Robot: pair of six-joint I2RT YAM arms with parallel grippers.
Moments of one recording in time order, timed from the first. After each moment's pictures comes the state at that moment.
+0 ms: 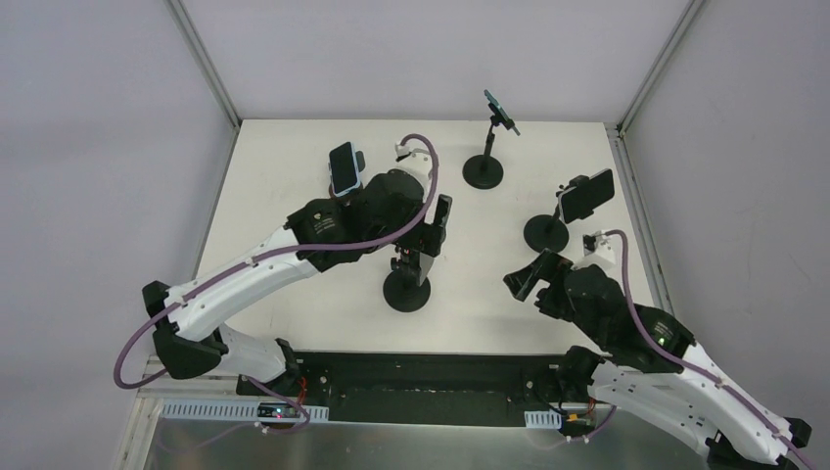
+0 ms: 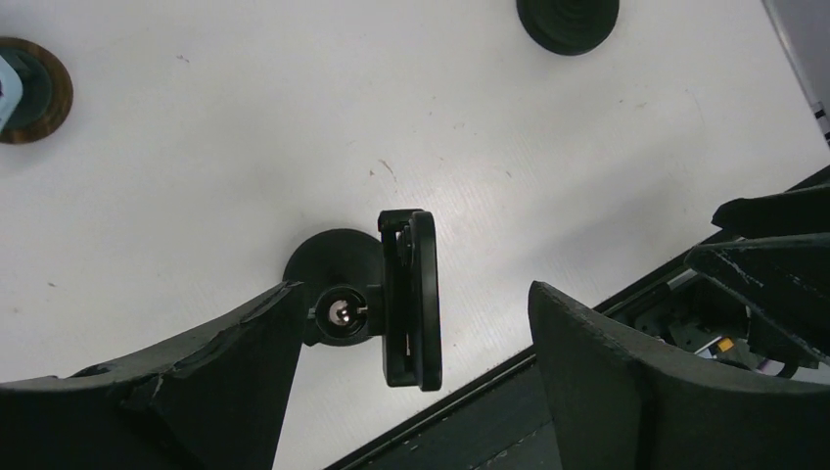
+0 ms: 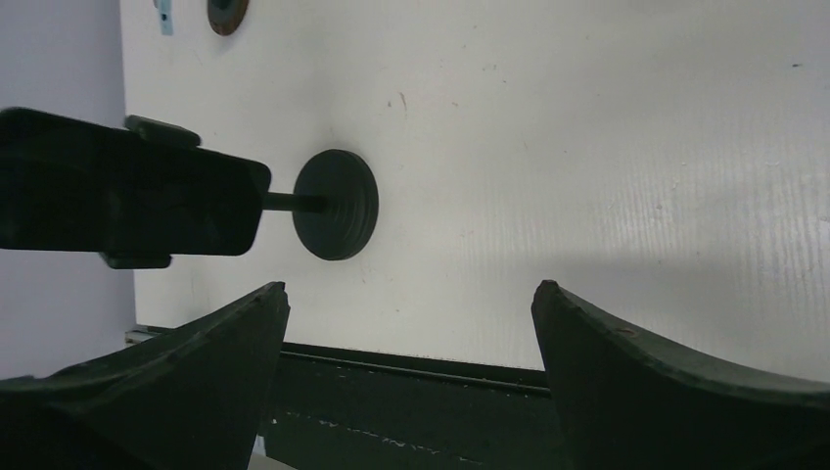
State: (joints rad) left arm -1.06 1.37 1.53 -0.84 -0.37 -0.48; right arm 0.94 0.47 0.75 -0.94 0.44 1.05
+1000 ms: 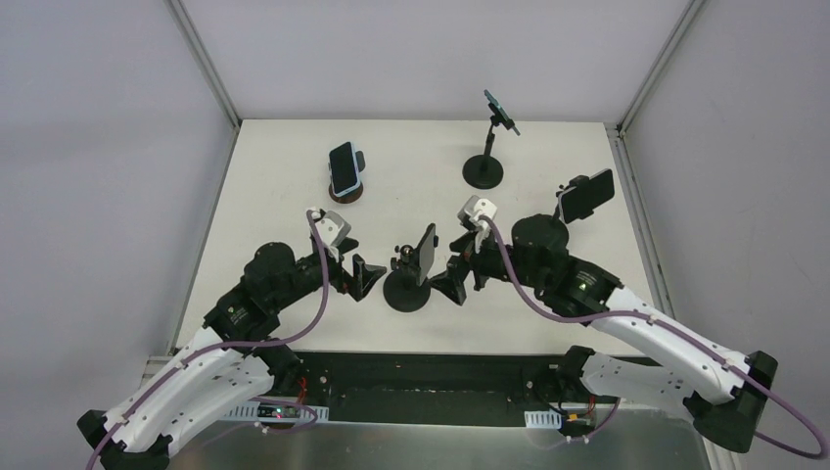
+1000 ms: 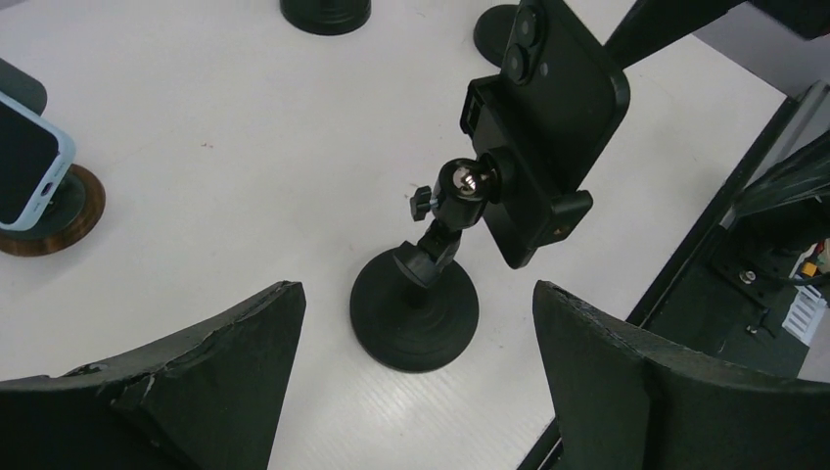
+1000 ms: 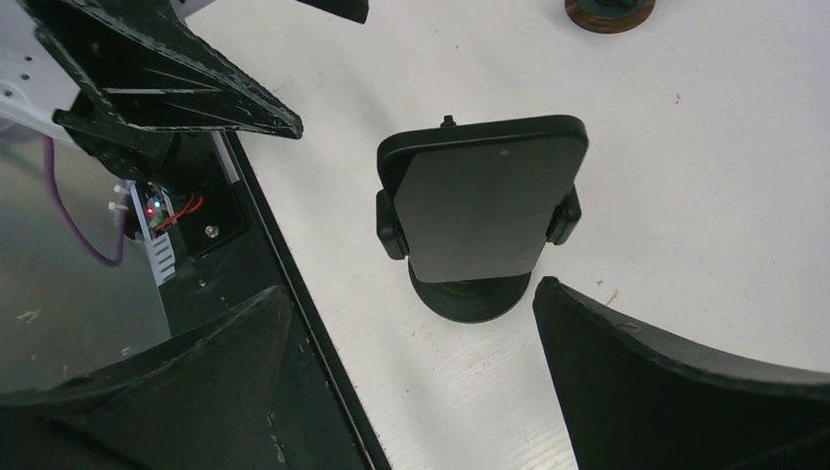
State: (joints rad) left arm -0.71 0.55 0.65 -0.30 0.09 -0.12; right arm 0.94 0.89 0.88 -0.30 -0.20 0.12
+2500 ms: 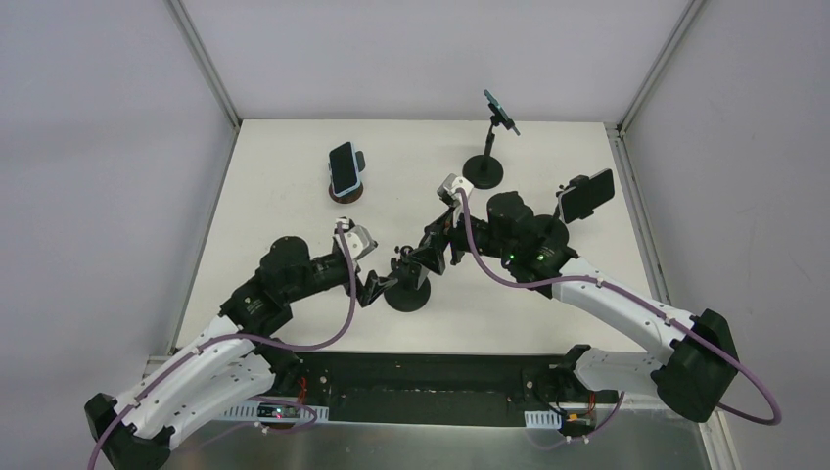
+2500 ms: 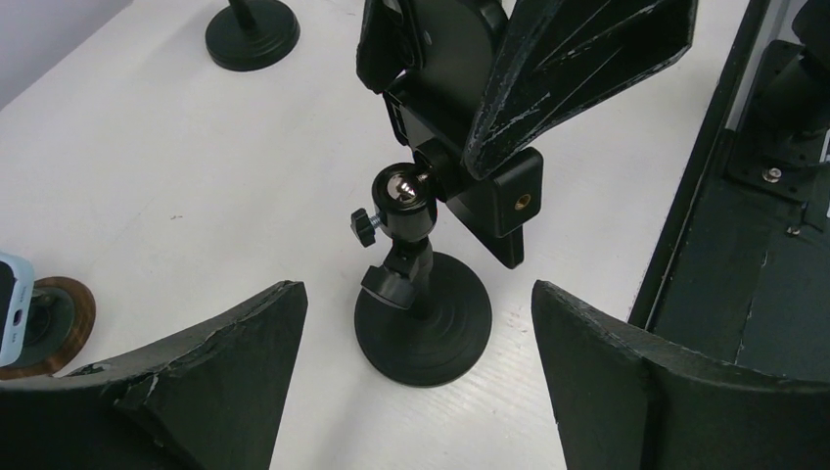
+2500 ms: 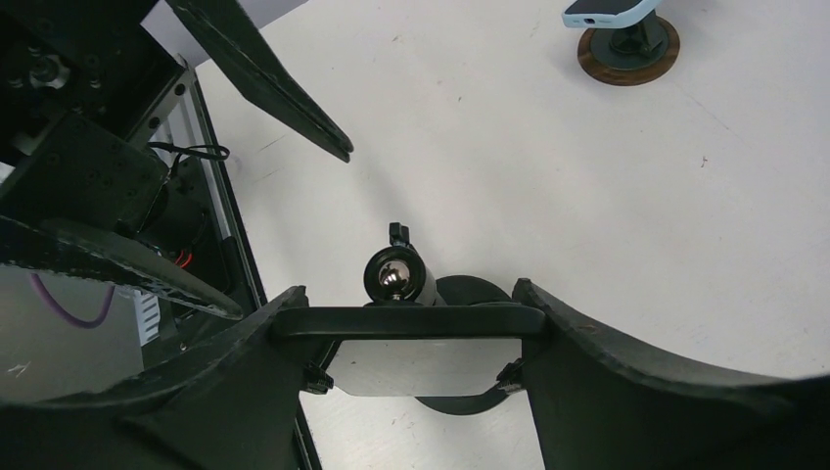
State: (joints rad) left arm -0.71 0.62 0.59 -0.17 0.29 0.12; right arm 0.81 1.19 0.88 0.02 -0.39 0.13
